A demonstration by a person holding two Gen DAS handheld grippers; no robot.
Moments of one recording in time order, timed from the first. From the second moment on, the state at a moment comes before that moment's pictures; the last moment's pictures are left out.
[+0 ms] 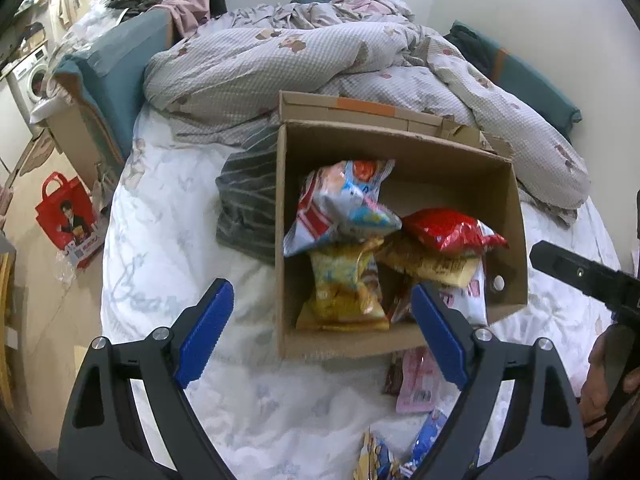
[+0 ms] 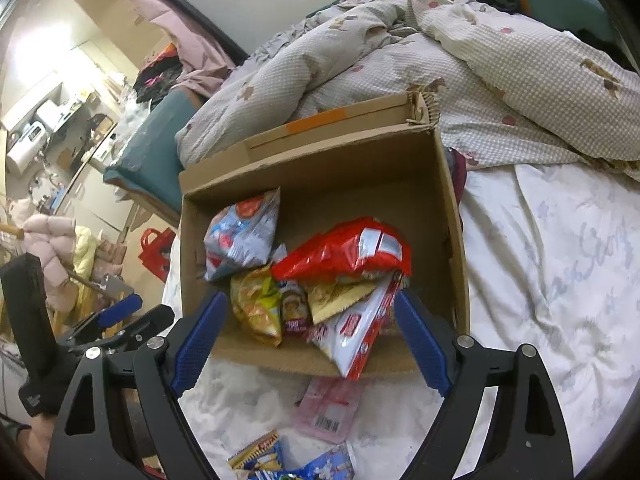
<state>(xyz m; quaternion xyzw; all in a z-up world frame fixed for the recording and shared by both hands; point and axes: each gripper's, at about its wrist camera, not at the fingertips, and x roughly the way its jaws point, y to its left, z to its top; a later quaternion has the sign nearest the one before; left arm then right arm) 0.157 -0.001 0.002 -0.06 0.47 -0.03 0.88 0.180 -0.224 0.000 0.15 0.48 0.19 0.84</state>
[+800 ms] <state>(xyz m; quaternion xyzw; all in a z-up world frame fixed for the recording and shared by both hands) 0.082 -0.026 -0.087 -0.06 0.65 -0.09 0.76 0.087 -0.241 -0.061 0.20 0.60 0.16 0.76</state>
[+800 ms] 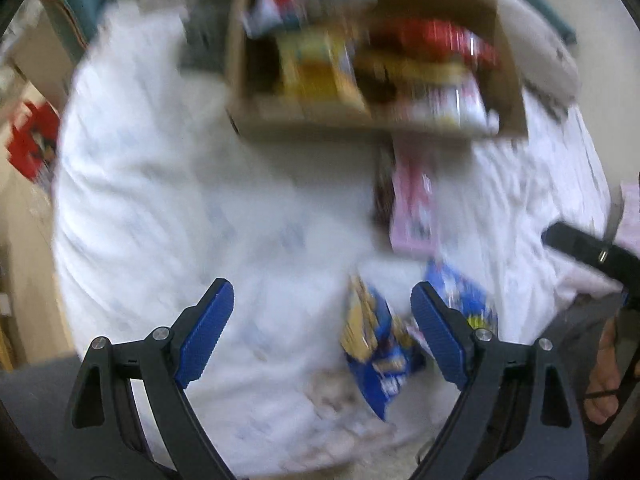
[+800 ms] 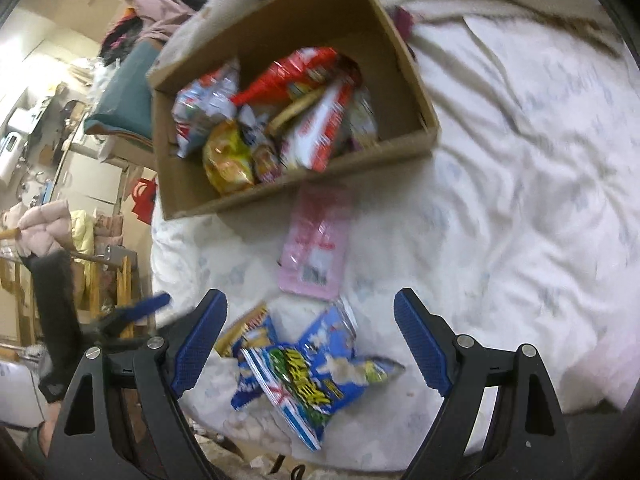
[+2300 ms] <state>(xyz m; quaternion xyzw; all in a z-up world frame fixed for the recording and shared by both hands) 0.065 -0.018 -0.090 -0.02 0.63 -0.04 0.77 0.066 -0.174 -0.090 0.05 0.64 0.23 0.73</state>
